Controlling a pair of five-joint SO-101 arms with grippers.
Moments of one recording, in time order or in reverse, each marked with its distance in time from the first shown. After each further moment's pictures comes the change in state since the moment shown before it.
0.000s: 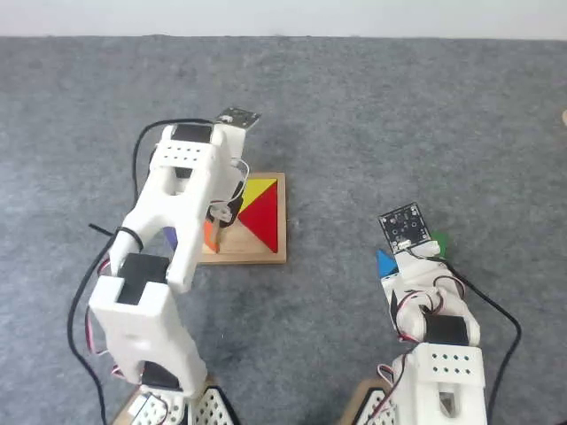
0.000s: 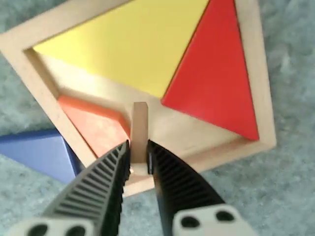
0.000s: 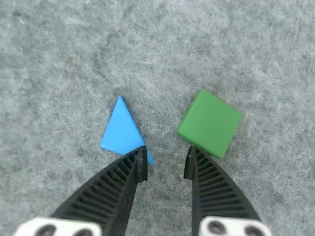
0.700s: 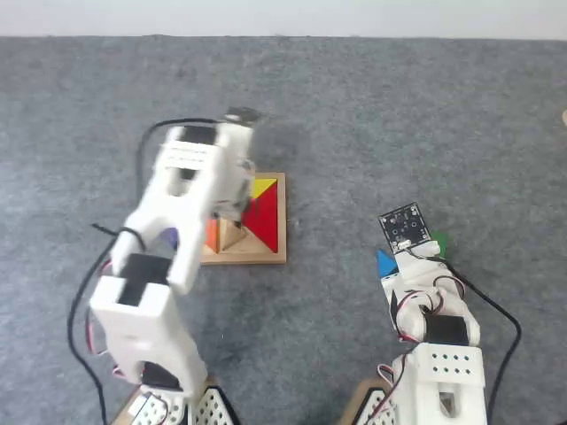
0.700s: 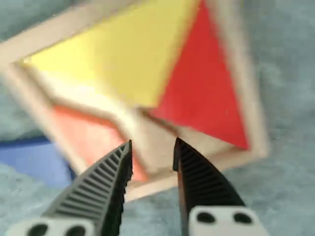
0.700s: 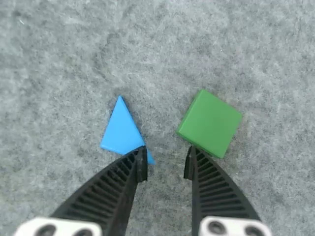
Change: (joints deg) left arm -0.9 -0.1 1.1 -1.9 0.9; right arm 0.0 0.0 0.0 0.0 0.0
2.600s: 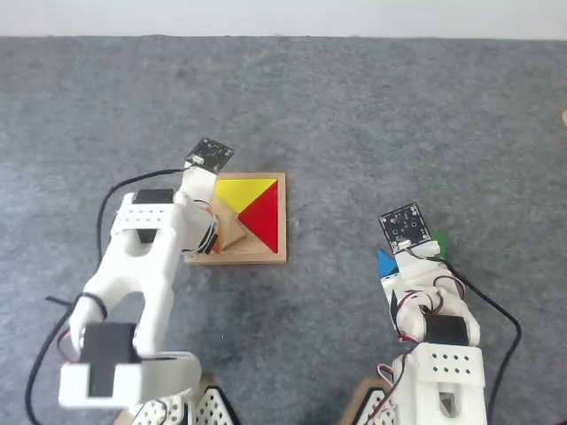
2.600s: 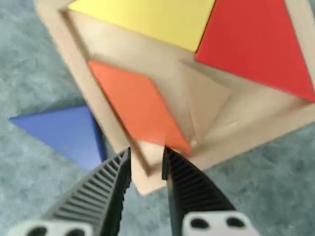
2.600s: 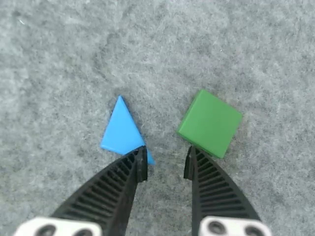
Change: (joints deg) left arm -6.7 -23.9 37.7 -24.1 -15.8; right arm 0.0 0.0 0.0 0.0 0.0
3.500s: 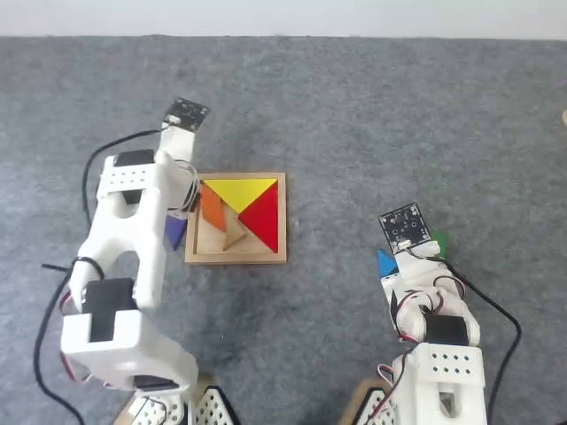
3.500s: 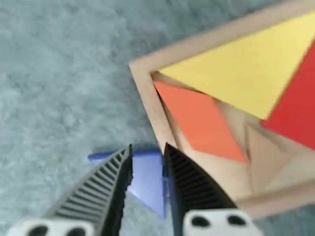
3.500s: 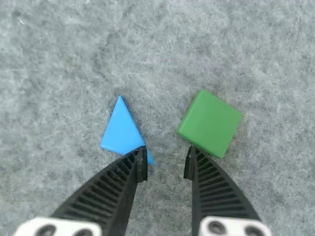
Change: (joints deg) left arm -4.7 13.4 -21.7 4.5 1.0; right arm 0.0 0.0 0.0 0.0 0.0
